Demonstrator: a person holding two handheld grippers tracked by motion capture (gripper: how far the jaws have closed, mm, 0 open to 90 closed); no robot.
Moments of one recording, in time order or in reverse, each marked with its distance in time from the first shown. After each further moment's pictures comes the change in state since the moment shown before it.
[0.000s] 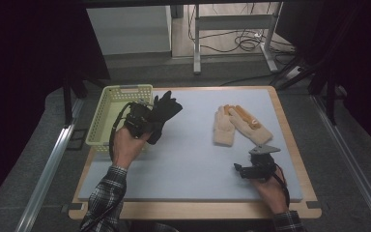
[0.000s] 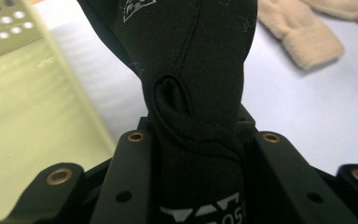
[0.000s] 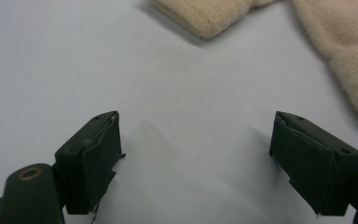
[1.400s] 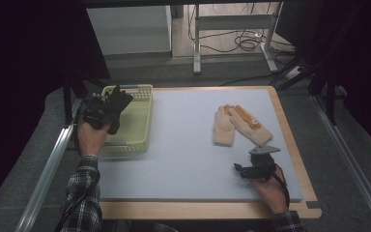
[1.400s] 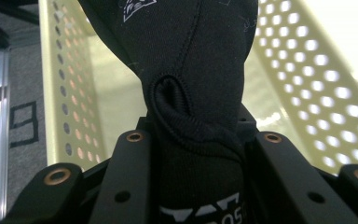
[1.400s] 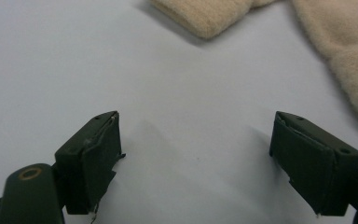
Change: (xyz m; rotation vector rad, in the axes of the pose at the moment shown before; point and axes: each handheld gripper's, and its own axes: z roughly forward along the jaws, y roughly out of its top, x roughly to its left) left arm 0.137 -0.044 -0.001 0.002 0.239 -0.236; right arm 0.000 0.000 0.000 -0.002 -0.001 0.001
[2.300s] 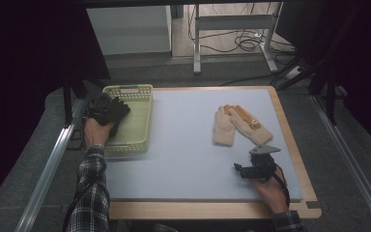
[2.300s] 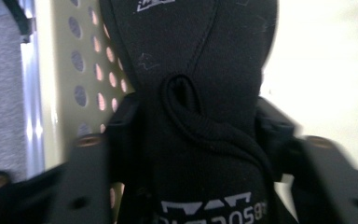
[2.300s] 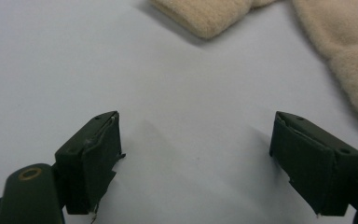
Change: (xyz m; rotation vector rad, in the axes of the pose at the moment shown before) left arm 0.018 0.012 0.058 0.277 0.147 -0.043; right arm 0.000 0.000 0.000 -0.001 0.001 0.000
